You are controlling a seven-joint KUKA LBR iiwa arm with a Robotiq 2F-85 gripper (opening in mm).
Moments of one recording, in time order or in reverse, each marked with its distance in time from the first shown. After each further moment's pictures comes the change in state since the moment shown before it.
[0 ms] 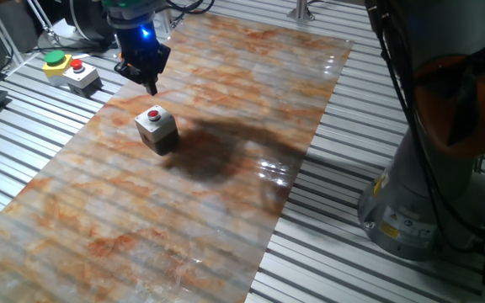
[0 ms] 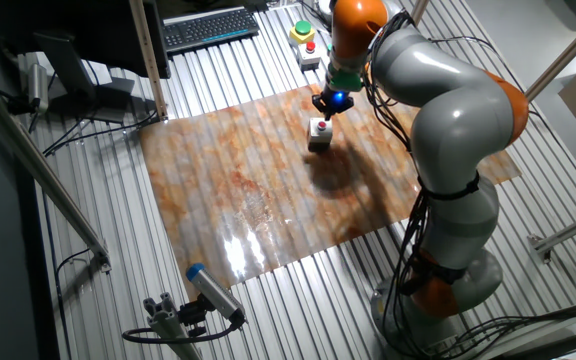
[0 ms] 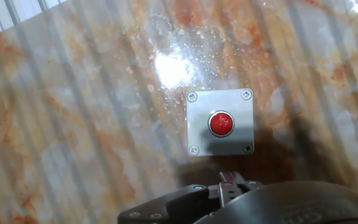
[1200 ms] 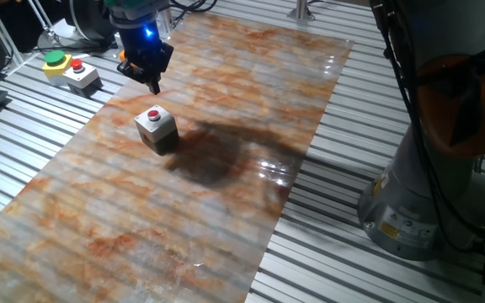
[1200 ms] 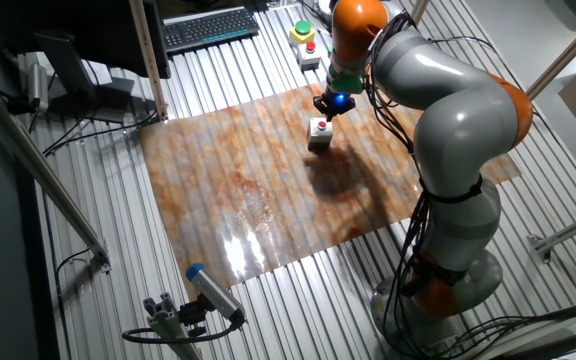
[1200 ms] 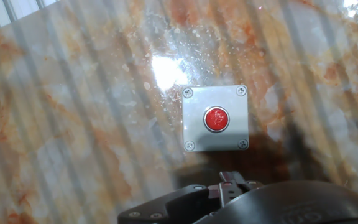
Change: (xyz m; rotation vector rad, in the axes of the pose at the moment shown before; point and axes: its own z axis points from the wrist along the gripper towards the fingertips) arm 0.006 -0.003 -0.004 0.011 -0.011 -0.002
